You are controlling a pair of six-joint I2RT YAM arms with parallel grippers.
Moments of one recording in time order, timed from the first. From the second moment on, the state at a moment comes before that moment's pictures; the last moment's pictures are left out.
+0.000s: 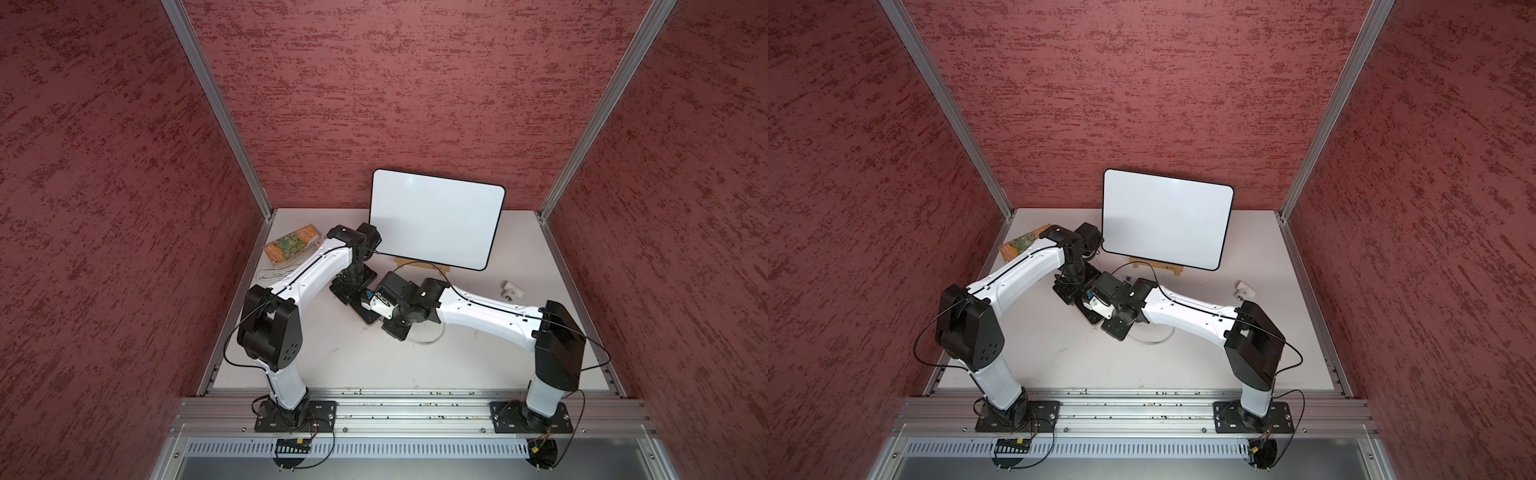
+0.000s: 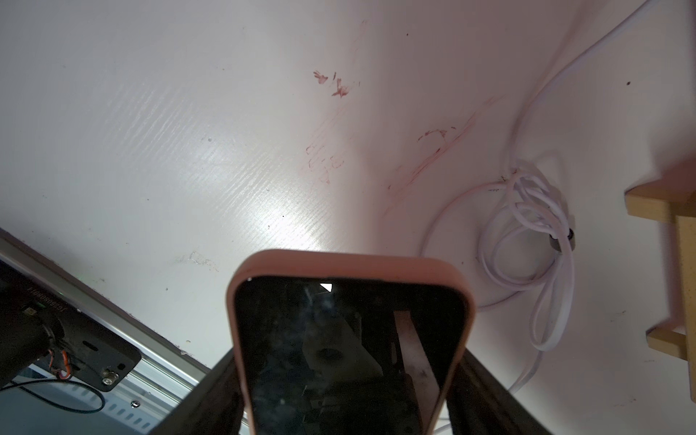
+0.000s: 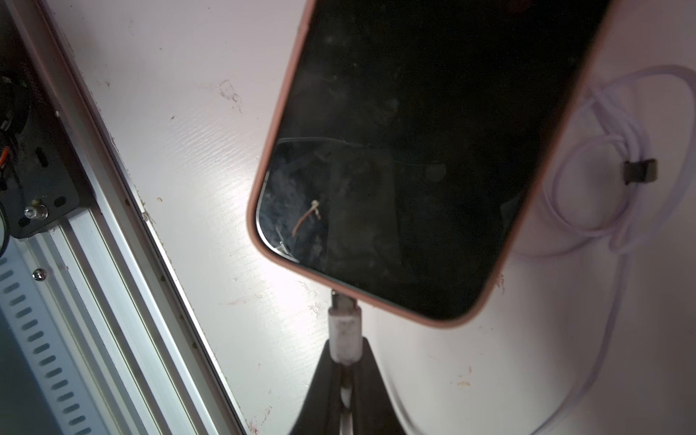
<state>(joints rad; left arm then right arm) -0.47 1.75 1.53 -1.33 -0.06 -1.30 1.03 1.79 1.44 -0.80 -0.09 -0.06</state>
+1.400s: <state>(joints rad) -0.49 1.75 1.53 -1.31 -0.09 -1.30 1.04 1.79 1.44 -0.81 -0.02 -0.05</state>
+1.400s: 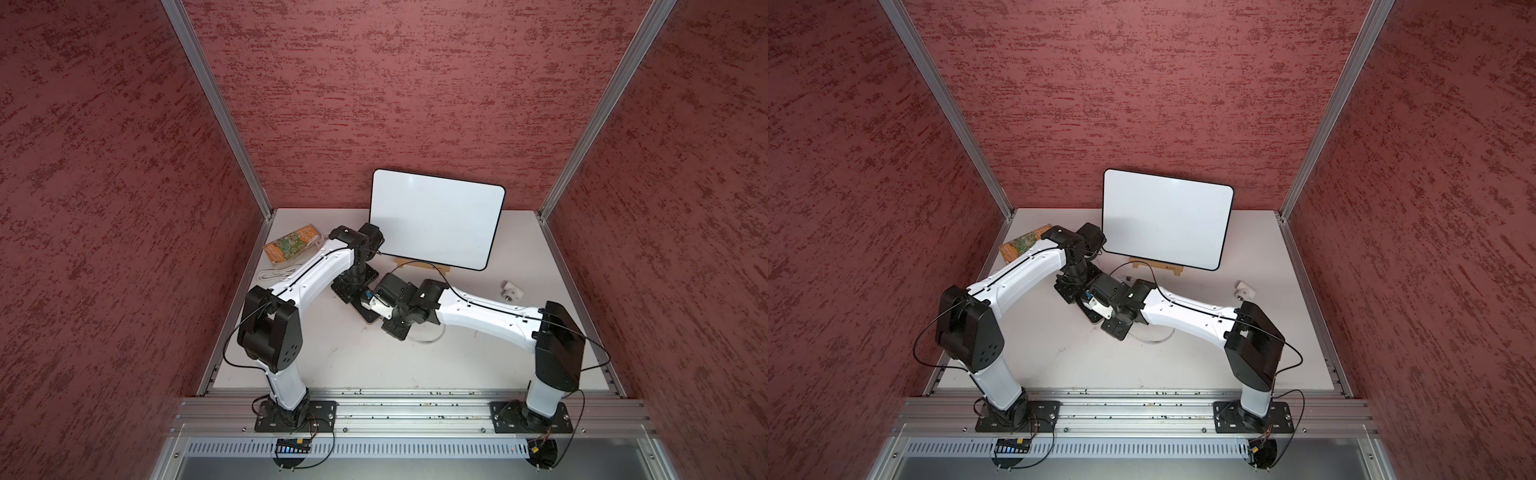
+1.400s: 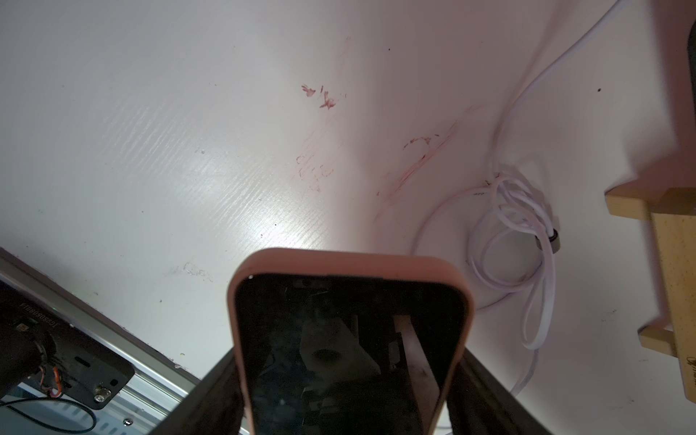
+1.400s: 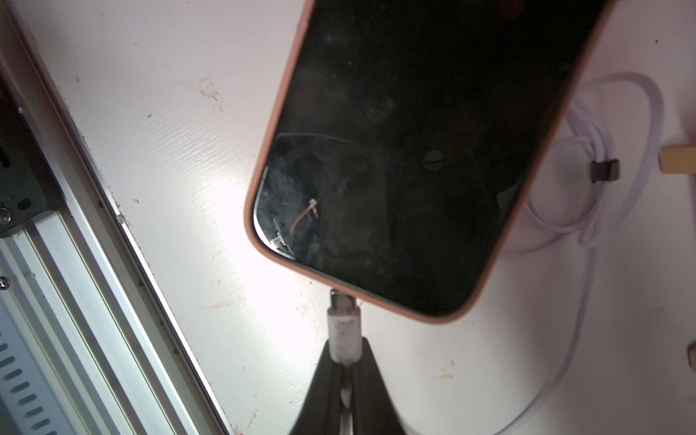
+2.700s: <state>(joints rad) -0.51 1.75 1.53 -1.30 -0.11 -1.34 1.06 1.78 1.41 -0.75 0.08 0.04</state>
